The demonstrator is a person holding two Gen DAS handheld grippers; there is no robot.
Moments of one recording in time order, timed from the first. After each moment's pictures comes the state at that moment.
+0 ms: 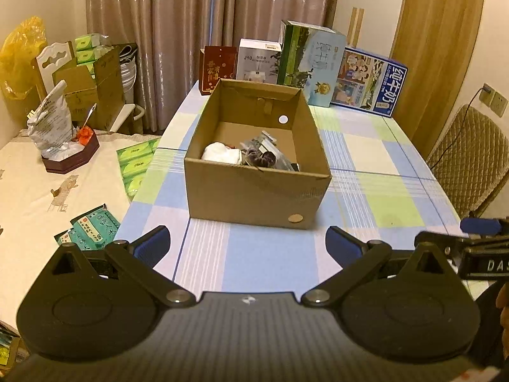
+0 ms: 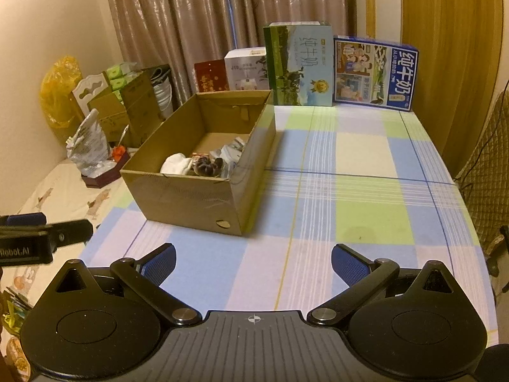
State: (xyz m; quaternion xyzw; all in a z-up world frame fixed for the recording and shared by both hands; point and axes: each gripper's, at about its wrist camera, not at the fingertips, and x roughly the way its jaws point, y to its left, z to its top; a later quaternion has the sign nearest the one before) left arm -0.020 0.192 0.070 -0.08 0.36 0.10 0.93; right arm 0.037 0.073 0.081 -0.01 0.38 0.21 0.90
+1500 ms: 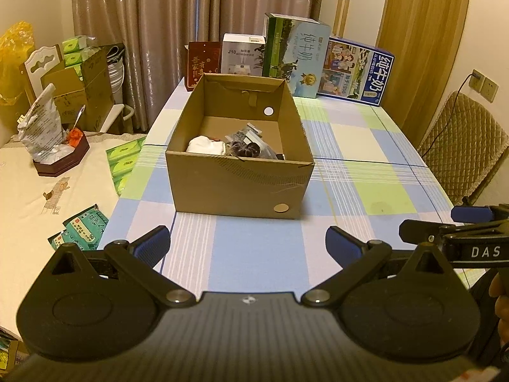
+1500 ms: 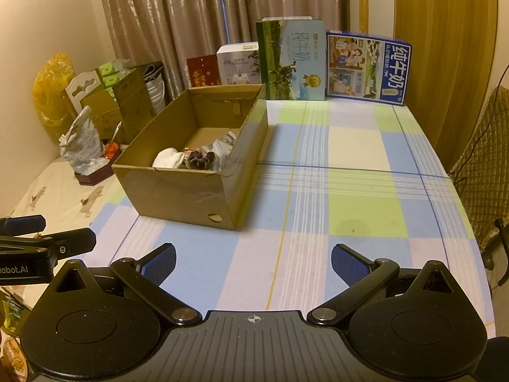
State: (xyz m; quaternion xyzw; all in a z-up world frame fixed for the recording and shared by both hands) left arm -0.020 0.178 0.063 -0.07 0.36 0.08 0.93; right arm 0.035 0.073 0.076 -0.01 0.38 0.19 0.90
